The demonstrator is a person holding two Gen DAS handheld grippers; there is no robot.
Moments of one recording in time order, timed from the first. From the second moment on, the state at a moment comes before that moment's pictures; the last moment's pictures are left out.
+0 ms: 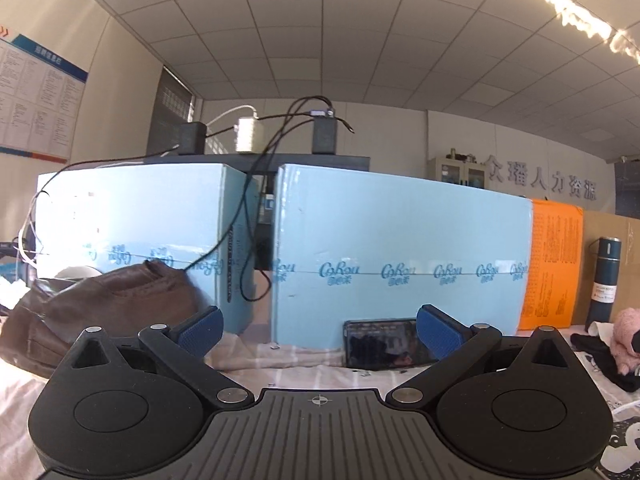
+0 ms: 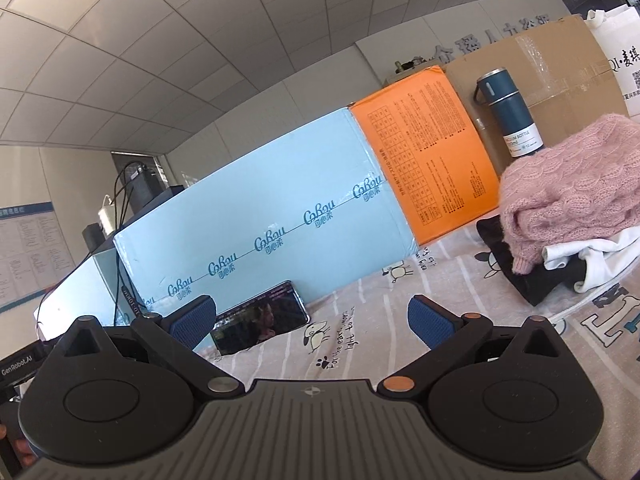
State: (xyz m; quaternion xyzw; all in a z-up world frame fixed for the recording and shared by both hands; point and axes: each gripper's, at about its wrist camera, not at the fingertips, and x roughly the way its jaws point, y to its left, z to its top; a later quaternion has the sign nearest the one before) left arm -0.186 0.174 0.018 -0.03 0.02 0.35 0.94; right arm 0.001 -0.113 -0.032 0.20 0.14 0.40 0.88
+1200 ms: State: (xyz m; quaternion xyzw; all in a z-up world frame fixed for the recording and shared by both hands) left arm -0.331 0.421 -0.058 -0.47 -0.02 0.39 0.80; right arm -0.016 0.318 -0.027 0.18 0.39 0.62 0.65
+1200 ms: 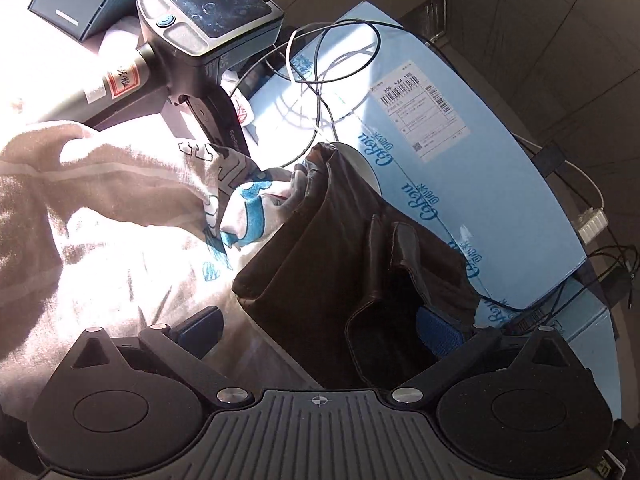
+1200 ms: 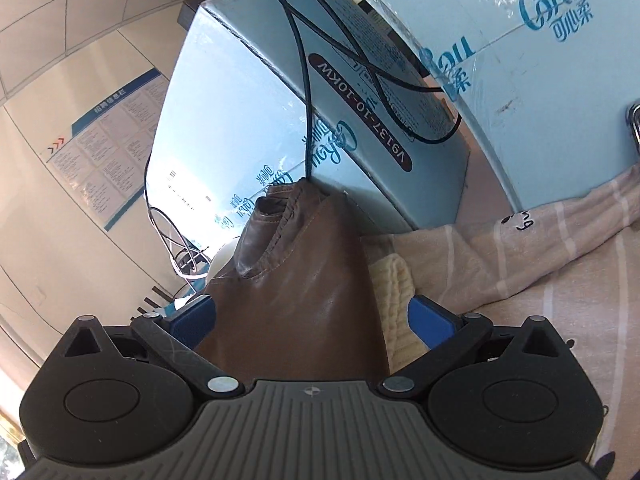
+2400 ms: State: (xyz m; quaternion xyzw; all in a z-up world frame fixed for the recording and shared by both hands) left arm -0.315 0.410 -0.052 -0.37 0.00 0.43 0.83; right arm -0.112 0.302 -0.015 0.05 0.18 0.70 0.69
